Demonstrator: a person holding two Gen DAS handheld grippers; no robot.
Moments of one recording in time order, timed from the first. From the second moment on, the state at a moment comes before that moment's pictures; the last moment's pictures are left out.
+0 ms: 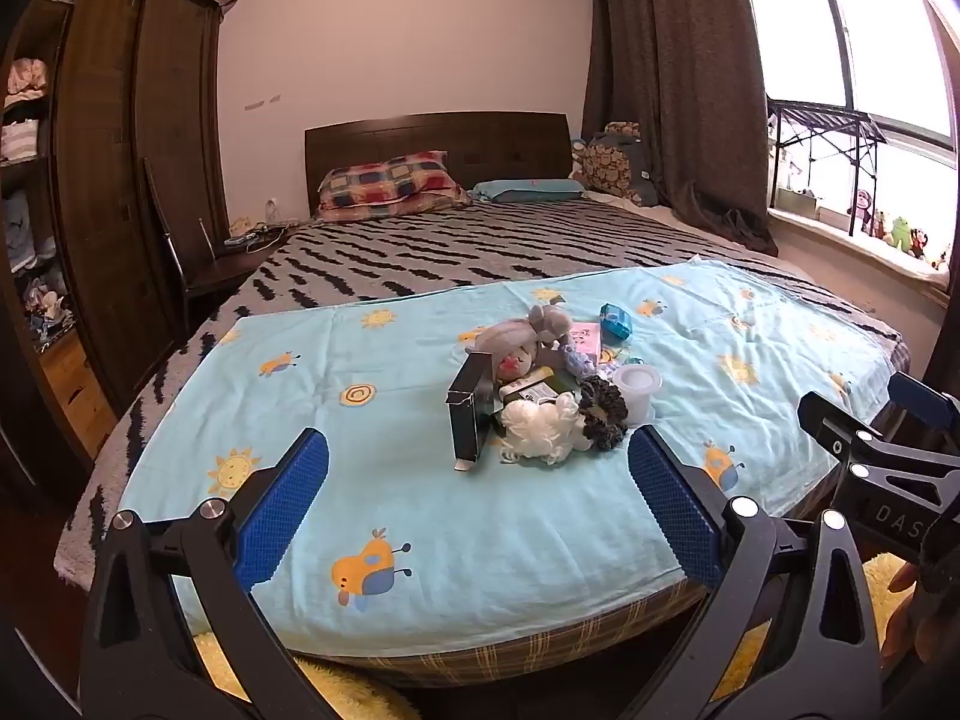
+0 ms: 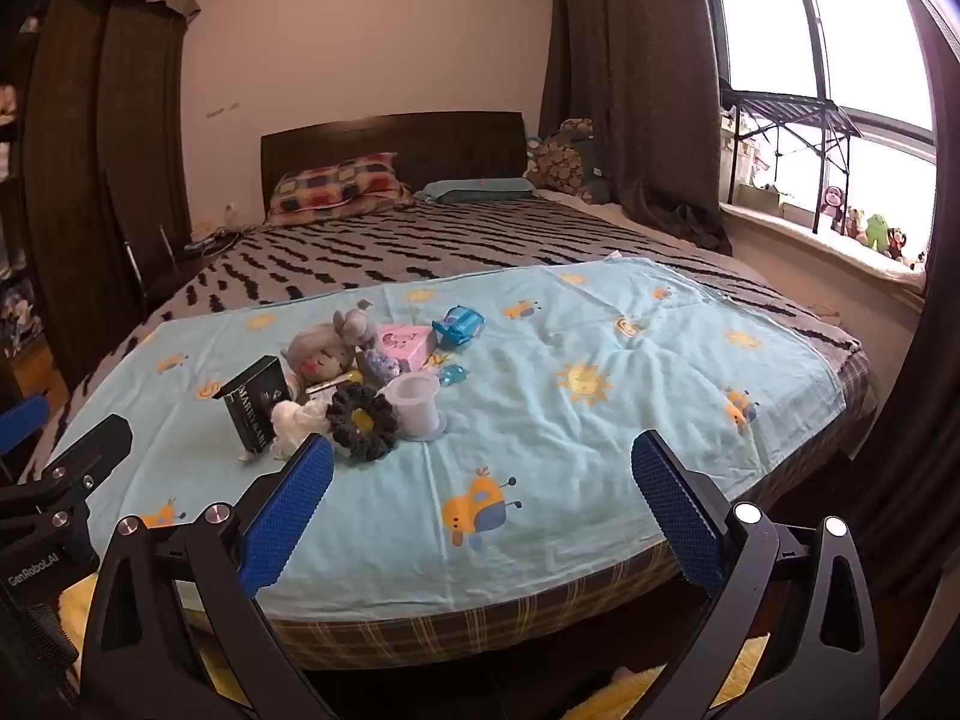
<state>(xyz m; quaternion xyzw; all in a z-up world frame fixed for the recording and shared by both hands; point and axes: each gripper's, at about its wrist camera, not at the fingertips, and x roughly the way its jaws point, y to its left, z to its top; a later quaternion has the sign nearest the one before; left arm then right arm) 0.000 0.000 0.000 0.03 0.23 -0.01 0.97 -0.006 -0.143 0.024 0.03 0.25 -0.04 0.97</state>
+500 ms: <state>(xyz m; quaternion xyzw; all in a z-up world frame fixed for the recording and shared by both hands) -0.001 -0.003 0.002 0.03 0.23 -0.01 0.97 -0.007 -0.144 0.025 0.03 0.25 -0.04 0.97</state>
